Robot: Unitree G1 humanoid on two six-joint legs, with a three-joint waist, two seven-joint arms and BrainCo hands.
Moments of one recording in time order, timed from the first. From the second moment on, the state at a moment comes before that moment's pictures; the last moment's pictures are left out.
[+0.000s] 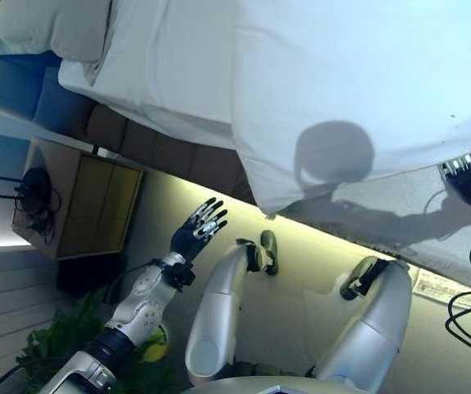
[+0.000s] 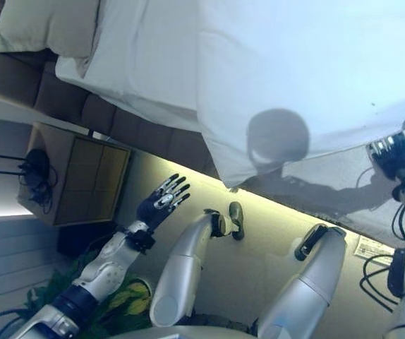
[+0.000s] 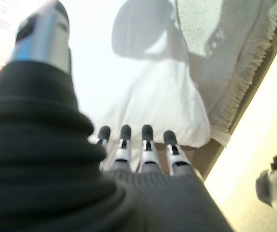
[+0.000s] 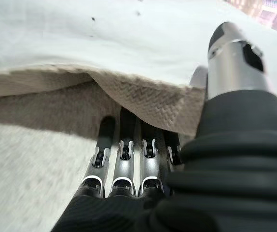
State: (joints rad) left arm -0.14 0.48 -0.55 0.18 -1.08 -0.22 -0.18; right arm -0.78 -0.94 -0.12 1.18 1.25 0.36 0.51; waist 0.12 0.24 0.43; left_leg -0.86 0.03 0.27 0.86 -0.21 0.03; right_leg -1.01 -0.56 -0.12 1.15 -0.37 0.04
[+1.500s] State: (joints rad) left arm -0.01 0.41 -0.57 0.20 -0.75 -0.18 0.10; right arm -0.62 -0.52 0.11 0.87 1.03 0.20 0.25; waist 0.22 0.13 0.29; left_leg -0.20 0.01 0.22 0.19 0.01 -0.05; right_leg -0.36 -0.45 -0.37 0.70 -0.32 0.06
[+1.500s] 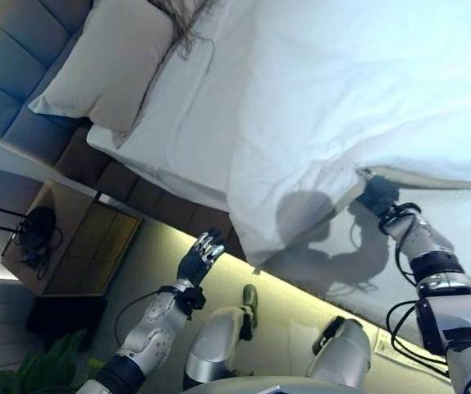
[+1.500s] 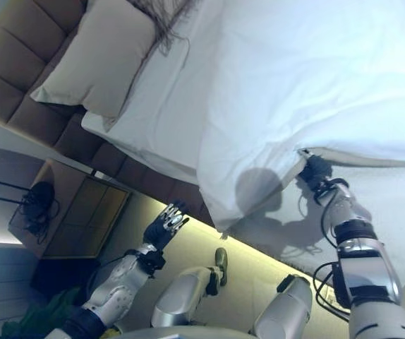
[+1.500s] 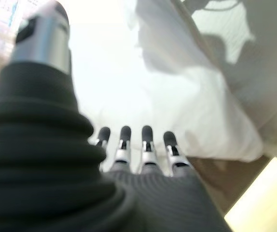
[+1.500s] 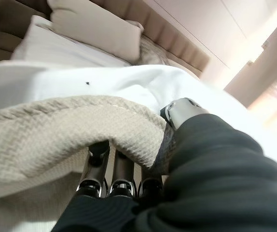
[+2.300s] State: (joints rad) left arm -0.19 0.41 -0.71 0.33 0.27 -0.01 0.32; right arm -0.51 -0.20 0.45 0.82 1.04 0.29 0.05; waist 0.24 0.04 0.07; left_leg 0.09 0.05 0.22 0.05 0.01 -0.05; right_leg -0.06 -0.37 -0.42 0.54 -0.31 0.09
